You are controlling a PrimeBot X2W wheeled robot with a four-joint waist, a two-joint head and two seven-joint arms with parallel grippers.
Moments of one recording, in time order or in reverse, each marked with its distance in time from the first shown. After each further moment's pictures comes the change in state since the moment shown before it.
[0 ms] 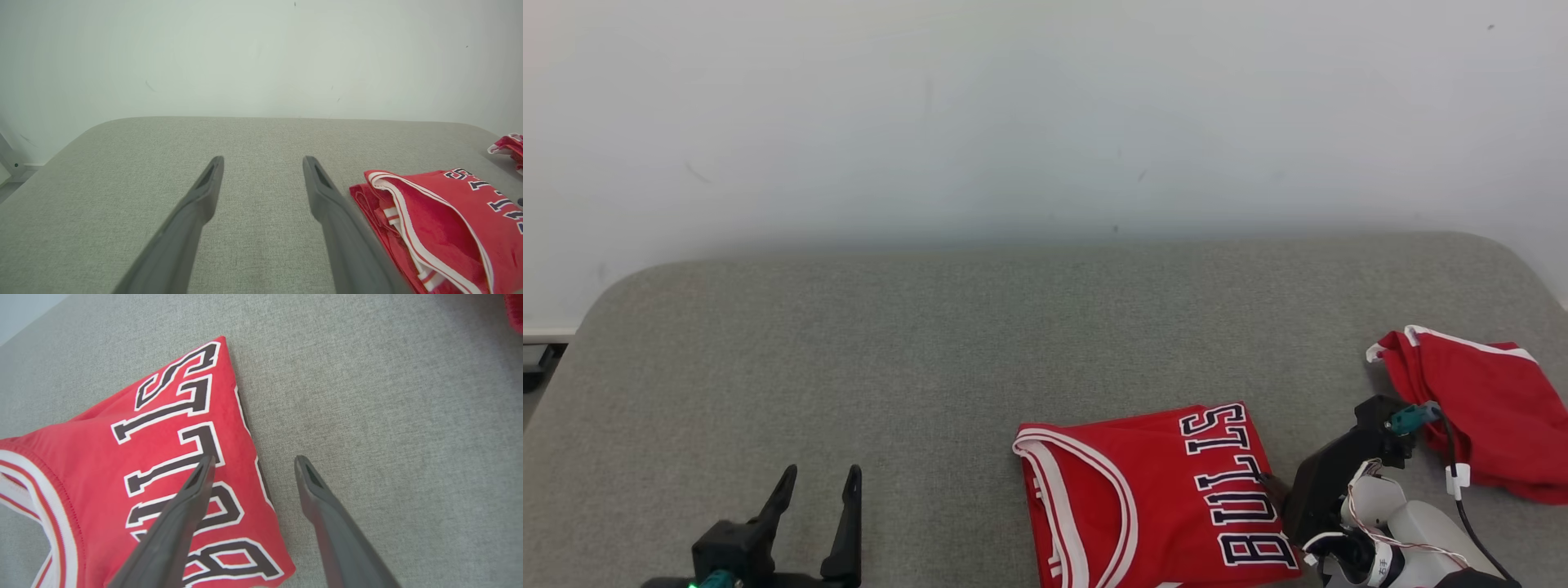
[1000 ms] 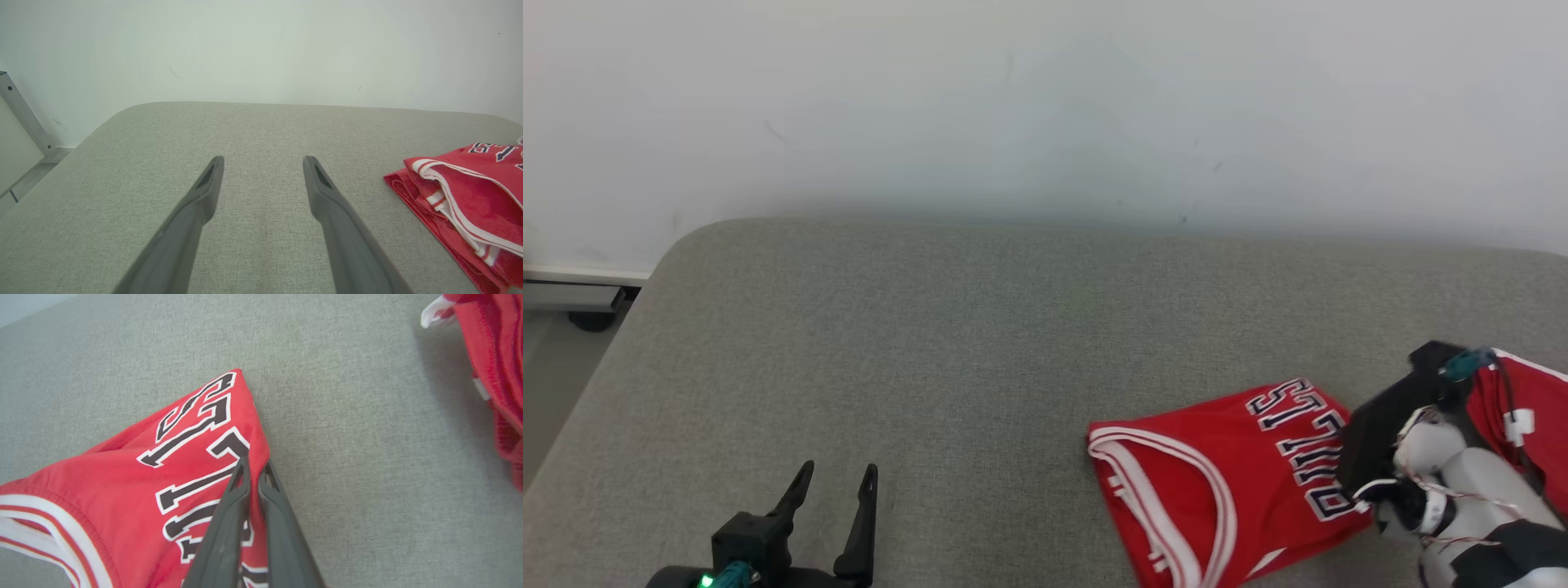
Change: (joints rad) left arm -0.030 -0.001 -0.030 0.011 0.027 -0.018 0.028; right arm -0.087 -0.067 -0.069 0.026 -0.091 0.000 0.052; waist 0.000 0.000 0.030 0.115
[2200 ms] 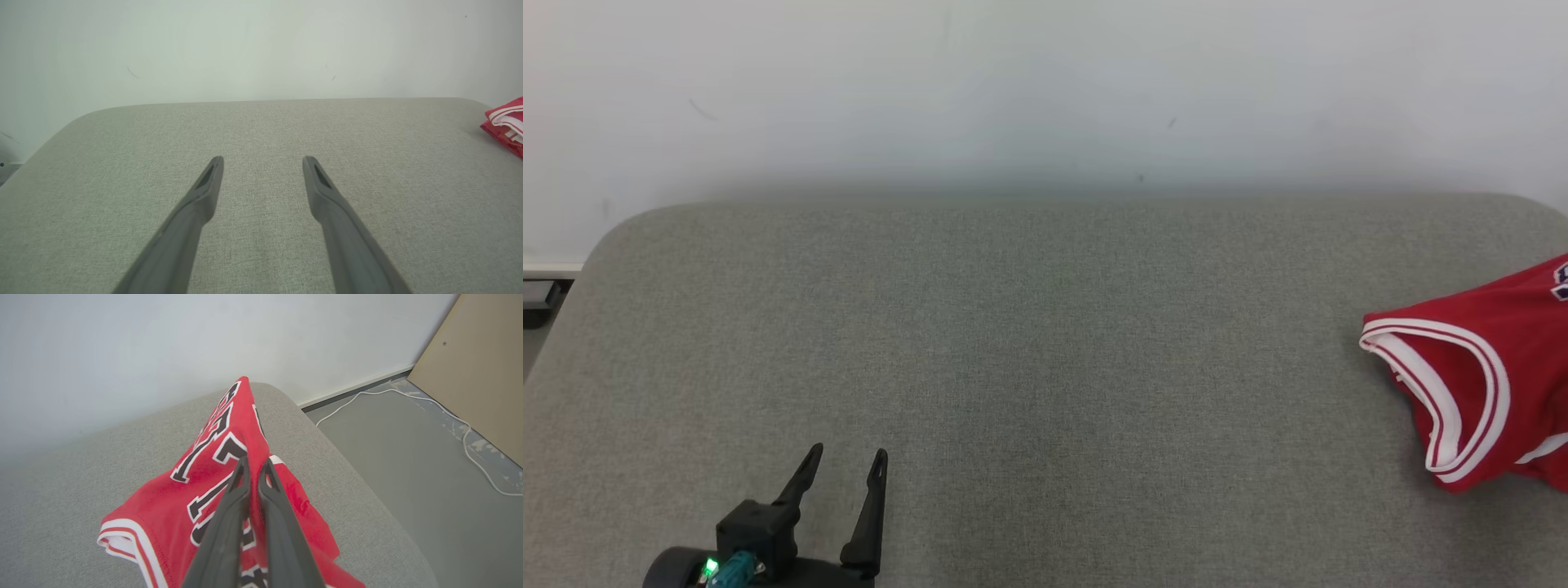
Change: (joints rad) left arm -0.006 0.012 -0.012 -0.054 0.008 -0.001 0.012; right arm -0.031 -0.232 -0.414 -0.225 -0.261 -0.001 0.000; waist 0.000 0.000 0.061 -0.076
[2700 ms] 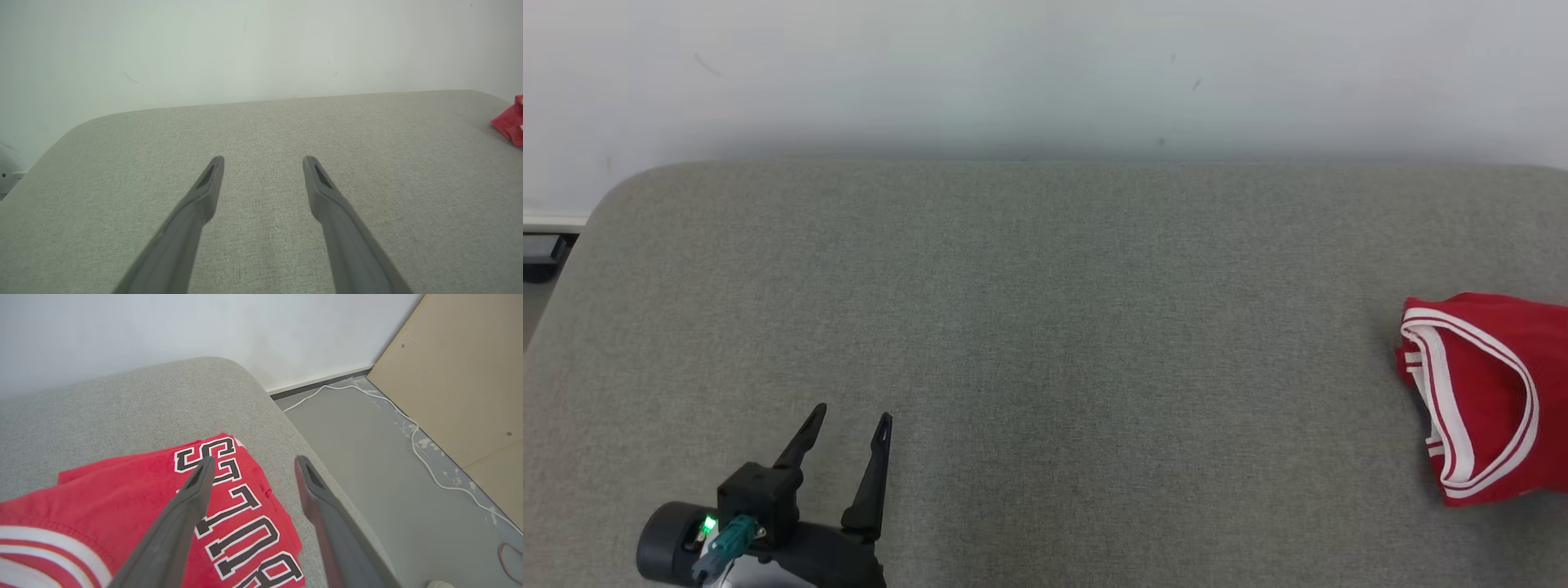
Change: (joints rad) left arm -0.064 0.017 -0.016 -0.015 0.017 -0.017 0.024; right arm 0.028 0.001 -0.103 0.094 -0.186 0.000 -0.093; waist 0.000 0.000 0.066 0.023
